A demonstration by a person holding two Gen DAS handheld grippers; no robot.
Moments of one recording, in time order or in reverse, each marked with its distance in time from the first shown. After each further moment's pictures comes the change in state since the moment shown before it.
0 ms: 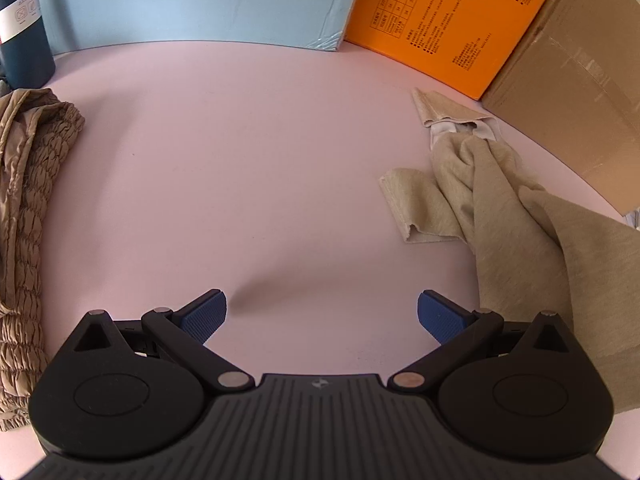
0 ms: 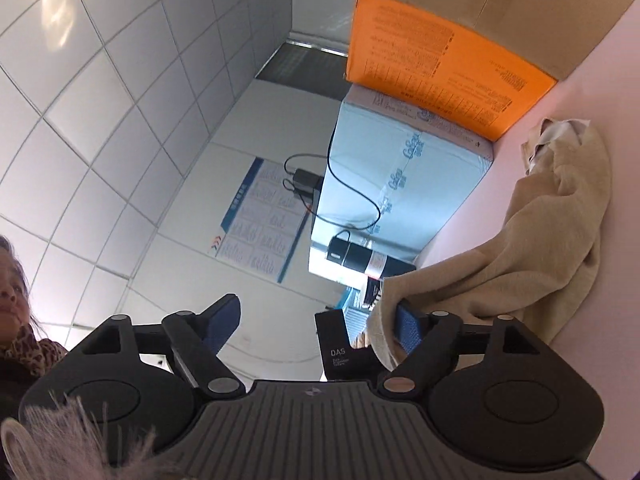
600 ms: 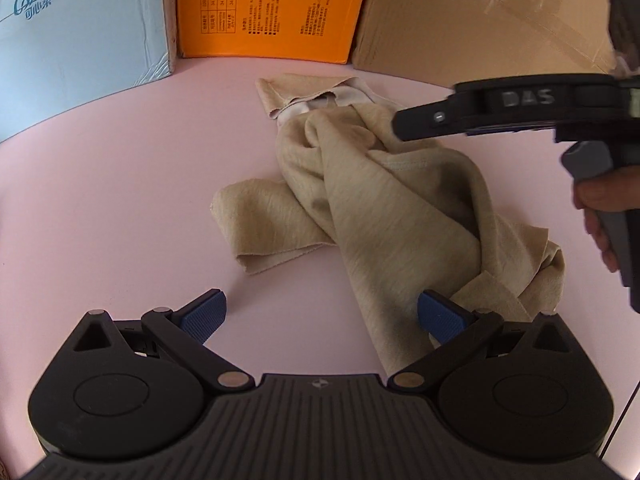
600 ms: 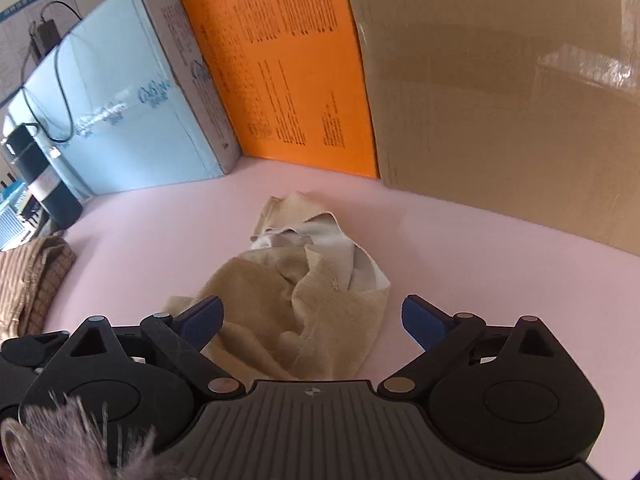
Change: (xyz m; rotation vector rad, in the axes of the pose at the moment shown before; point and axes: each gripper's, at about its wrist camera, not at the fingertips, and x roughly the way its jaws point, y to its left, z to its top) left arm 0.034 -0.085 0.006 0.331 -0.021 -0.112; right arm 0.106 -0.057 0.106 -0.569 0.277 -1.053
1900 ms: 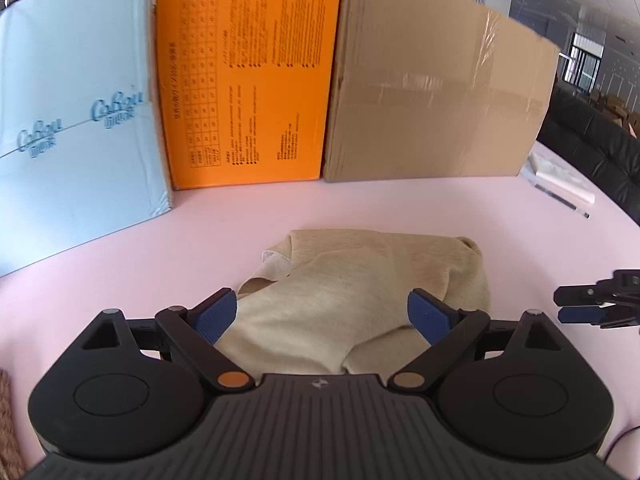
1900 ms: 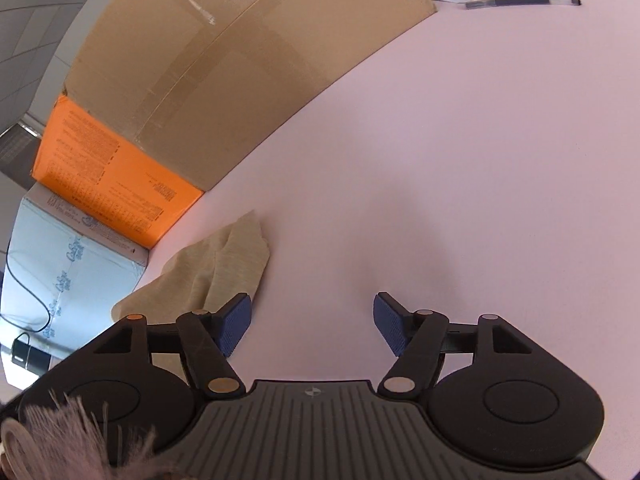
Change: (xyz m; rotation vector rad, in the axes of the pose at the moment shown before) left arm -0.050 0.016 0.019 0.208 -0.237 -0.061; right arm -0.130 -0.066 -0.154 0.707 -0.213 -0.024
